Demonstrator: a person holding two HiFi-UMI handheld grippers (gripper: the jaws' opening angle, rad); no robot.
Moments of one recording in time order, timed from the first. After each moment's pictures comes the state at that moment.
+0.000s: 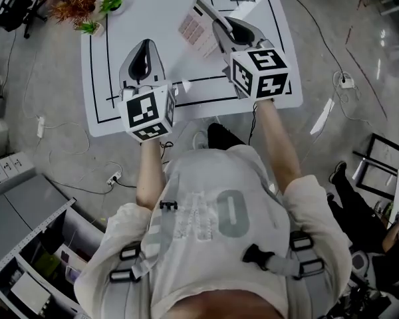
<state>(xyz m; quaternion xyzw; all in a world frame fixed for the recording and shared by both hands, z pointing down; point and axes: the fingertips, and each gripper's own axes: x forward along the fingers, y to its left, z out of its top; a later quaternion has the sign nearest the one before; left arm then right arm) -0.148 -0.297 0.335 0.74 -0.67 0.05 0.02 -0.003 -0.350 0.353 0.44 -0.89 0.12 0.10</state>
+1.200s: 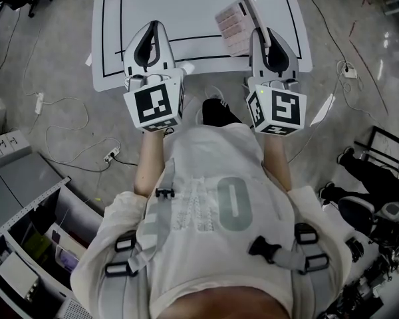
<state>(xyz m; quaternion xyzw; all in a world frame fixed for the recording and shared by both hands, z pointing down) -0.159 -0.169 0.303 0.74 -0.67 0.02 -0.06 0.035 -0.172 0.316 0.57 -0.82 0.00 0.03</state>
